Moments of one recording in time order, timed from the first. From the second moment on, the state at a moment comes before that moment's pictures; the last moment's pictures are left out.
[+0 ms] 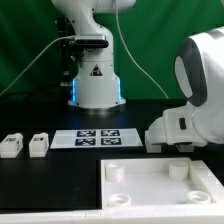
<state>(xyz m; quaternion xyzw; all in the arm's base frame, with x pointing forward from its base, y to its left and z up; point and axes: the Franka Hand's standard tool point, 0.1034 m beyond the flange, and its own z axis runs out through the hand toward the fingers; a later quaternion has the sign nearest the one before) 0.373 0.190 0.004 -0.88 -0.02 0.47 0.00</state>
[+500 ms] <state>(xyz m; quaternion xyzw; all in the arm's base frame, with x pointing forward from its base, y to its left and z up) 0.373 0.189 0.004 -0.88 -0.02 0.47 0.00</state>
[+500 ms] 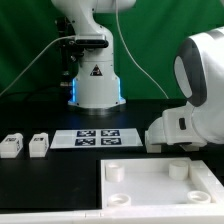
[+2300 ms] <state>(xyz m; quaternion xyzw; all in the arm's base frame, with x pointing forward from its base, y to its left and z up) 0.490 0.142 0.154 -1.00 -0.02 0.08 0.05</state>
